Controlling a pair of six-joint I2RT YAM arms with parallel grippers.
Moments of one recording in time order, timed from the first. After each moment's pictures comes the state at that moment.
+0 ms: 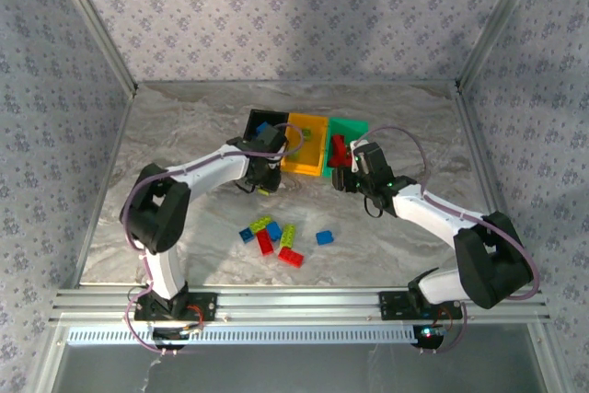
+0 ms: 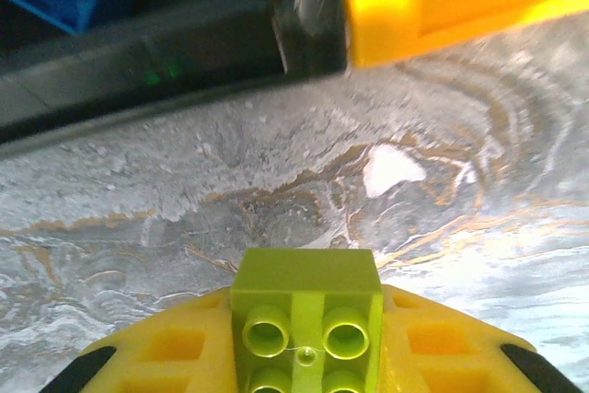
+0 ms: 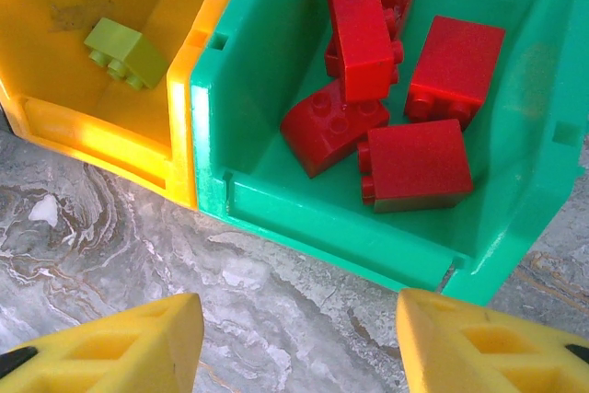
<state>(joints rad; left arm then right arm) -0.65 1.80 1.29 -0.72 -0.08 -0.26 0.49 1.37 0.73 -0.12 0.05 0.30</state>
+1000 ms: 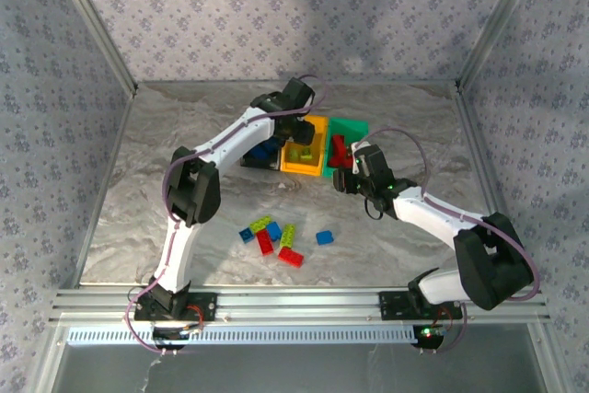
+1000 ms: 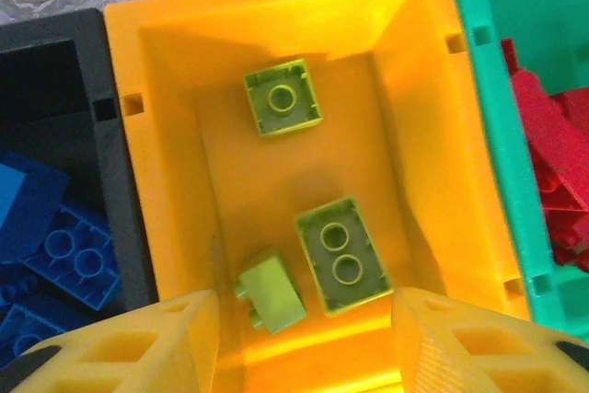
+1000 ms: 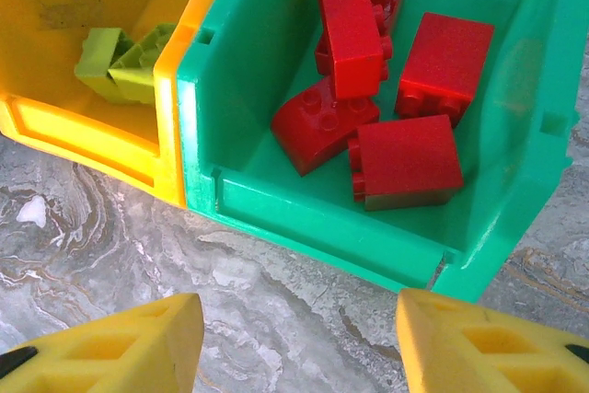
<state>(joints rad) -0.65 2.18 2.00 -0.87 -0.08 -0.29 0.49 1.36 0.70 -0.09 0.06 0.30</state>
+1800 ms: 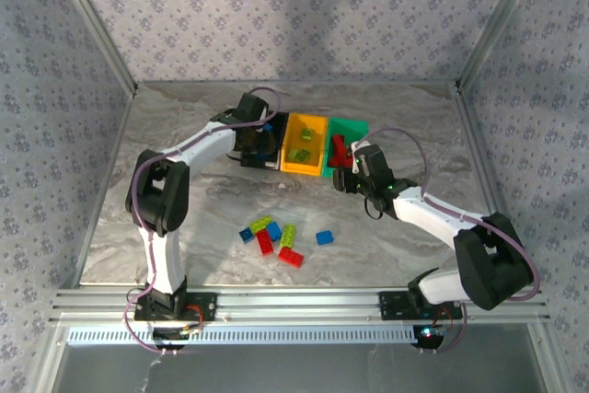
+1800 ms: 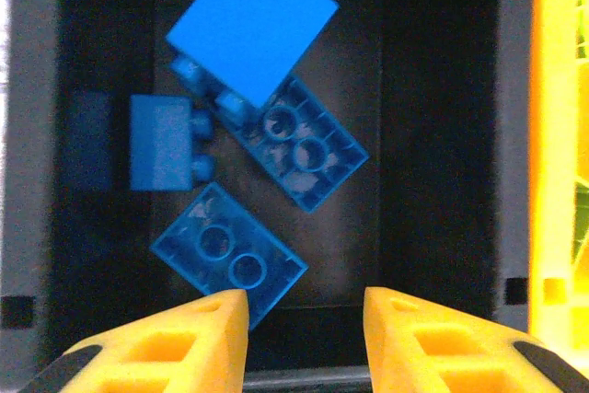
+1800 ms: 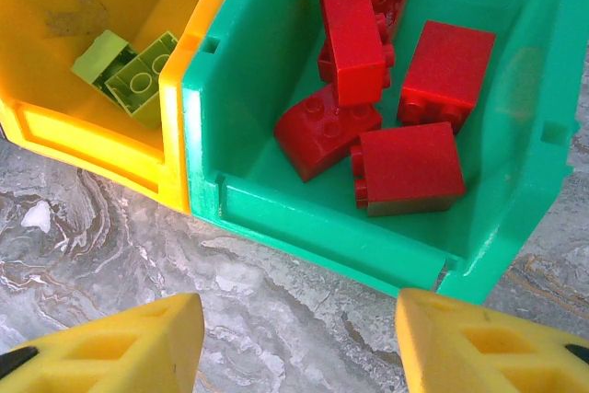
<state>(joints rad) -0.47 1.95 1.48 -0.57 0.02 -0.38 0.49 1.36 0.70 -0.08 0.06 0.30</state>
